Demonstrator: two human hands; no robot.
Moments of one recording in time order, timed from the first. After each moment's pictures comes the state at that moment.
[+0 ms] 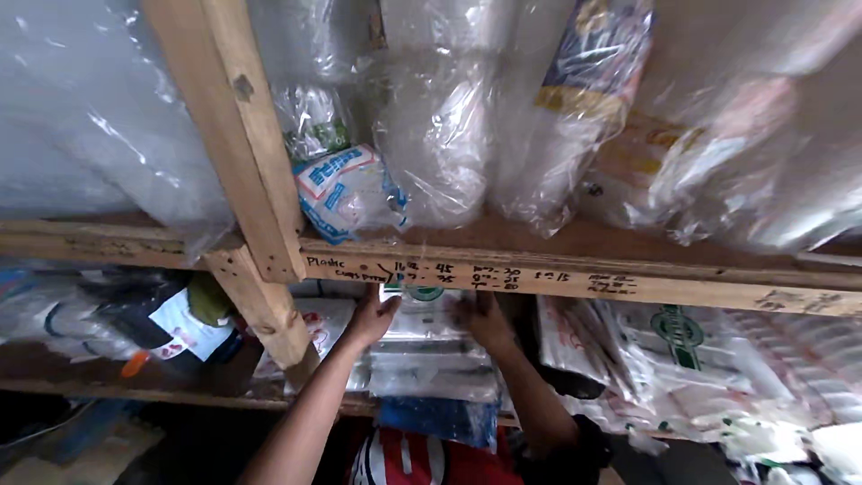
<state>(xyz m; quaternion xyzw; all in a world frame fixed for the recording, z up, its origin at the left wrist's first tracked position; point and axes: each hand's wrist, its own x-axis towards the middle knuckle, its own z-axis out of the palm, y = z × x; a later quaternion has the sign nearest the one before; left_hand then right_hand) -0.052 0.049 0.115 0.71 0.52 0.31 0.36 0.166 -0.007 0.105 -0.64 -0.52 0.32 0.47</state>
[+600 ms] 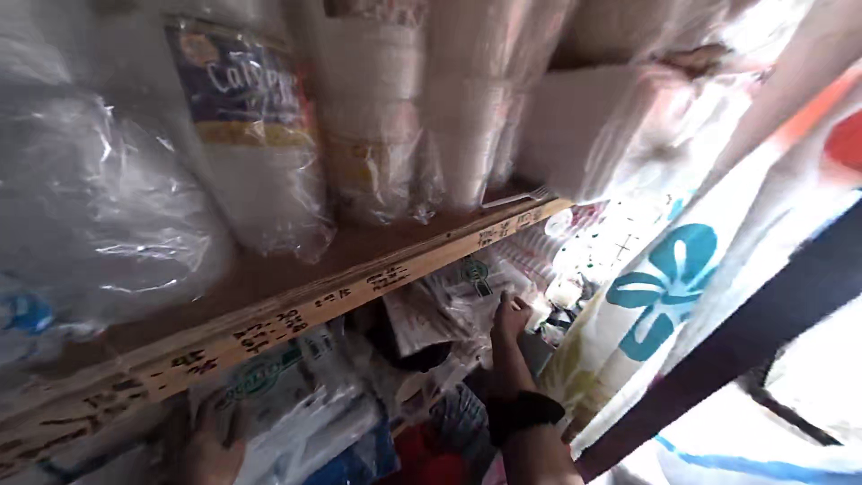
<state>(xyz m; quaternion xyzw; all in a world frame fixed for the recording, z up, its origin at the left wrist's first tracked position) -0.029 0.052 0.032 0.80 0.47 0.35 0.15 0.404 -0.153 0.048 -0.69 0.08 -0.03 0.72</state>
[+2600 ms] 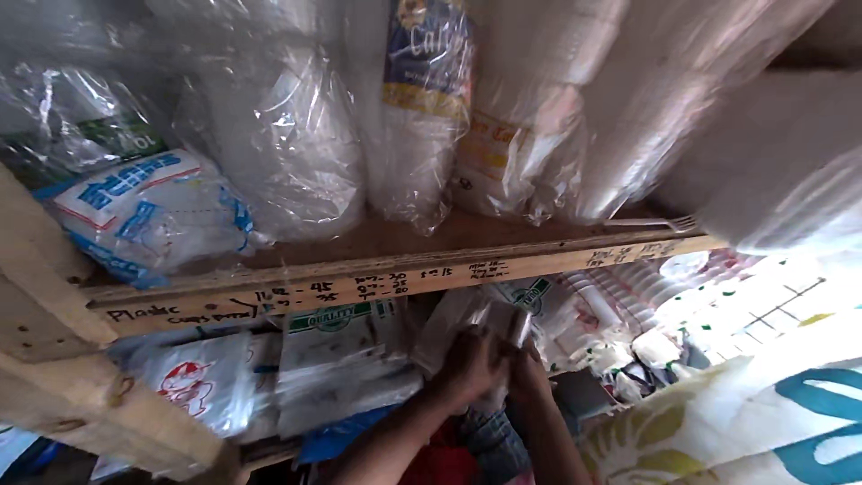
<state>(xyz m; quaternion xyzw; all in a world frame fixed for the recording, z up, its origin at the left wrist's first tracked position) 0.183 -0.068 0.097 0.90 0.24 0.12 0.35 0.290 -0.144 0.057 -0.58 -0.11 0.29 0.75</state>
